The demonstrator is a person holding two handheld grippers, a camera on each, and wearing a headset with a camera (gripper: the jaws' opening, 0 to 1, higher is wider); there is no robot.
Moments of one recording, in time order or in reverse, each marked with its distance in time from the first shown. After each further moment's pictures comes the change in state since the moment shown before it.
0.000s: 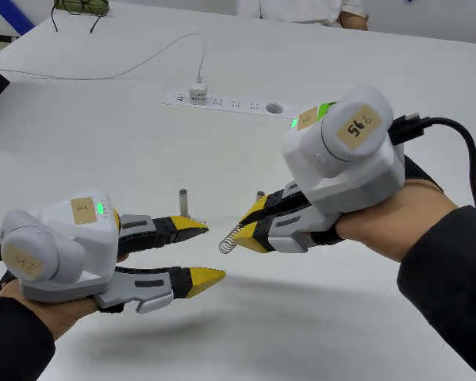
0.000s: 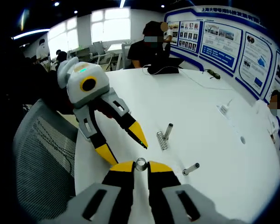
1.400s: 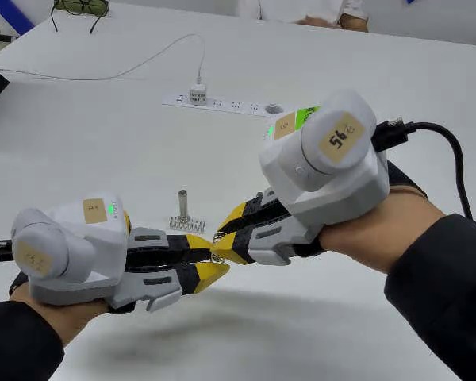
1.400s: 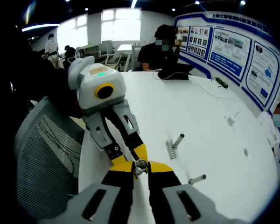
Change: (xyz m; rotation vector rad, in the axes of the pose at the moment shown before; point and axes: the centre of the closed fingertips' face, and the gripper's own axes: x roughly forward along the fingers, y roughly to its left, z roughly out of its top) left arm 0.004 -0.009 0.000 -0.088 -0.001 -0.041; right arm 0.007 0.022 0.015 -0.086 -0.018 0.031
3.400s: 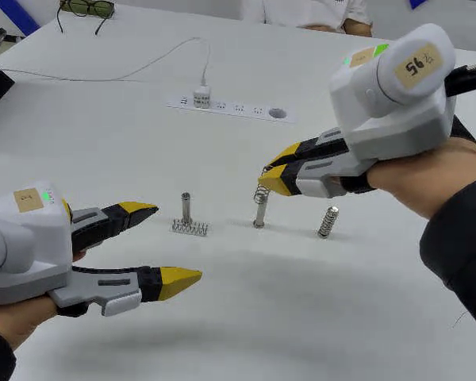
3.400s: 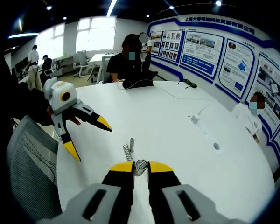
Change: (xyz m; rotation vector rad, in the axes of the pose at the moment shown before) left arm -0.047 0.042 -0.001 -0.094 -0.034 0.222; right arm -0.050 -0.093 0.003 0.125 -0.071 -0.230
